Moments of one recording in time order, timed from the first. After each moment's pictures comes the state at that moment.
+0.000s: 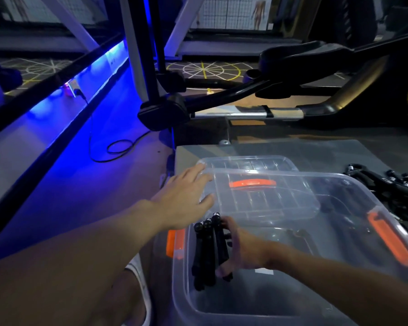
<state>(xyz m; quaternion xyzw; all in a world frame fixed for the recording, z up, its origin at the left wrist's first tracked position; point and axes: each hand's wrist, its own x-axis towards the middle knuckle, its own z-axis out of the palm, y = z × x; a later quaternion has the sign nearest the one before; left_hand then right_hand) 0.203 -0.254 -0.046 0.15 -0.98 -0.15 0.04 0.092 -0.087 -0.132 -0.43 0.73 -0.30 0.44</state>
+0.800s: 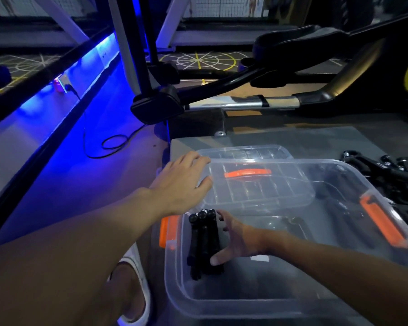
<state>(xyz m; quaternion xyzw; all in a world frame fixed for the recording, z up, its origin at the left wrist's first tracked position) 0.193 -0.252 -0.043 0.16 -0.98 -0.14 0.05 0.092 -0.083 -0.130 -0.44 0.74 -0.27 0.44</state>
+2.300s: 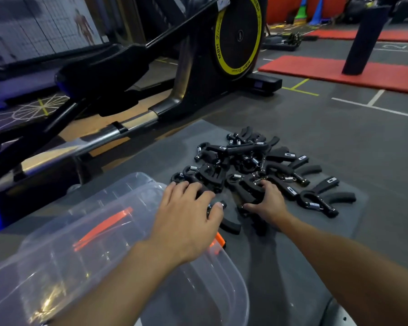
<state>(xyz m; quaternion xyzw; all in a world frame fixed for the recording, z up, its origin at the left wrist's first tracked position) -0.032 0.021 -0.065 -0.09 -0.99 -0.07 0.09 -0.160 0.226 -0.199 0.05 0.93 -0.38 0.01</state>
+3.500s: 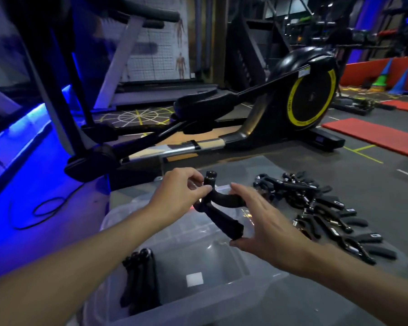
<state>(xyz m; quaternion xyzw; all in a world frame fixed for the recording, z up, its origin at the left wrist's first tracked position) 0.115 -0.108 0.045 0.09 -0.90 -0.36 0.22 0.078 0.114 0.031 -0.50 0.82 -0.29 -0.05</state>
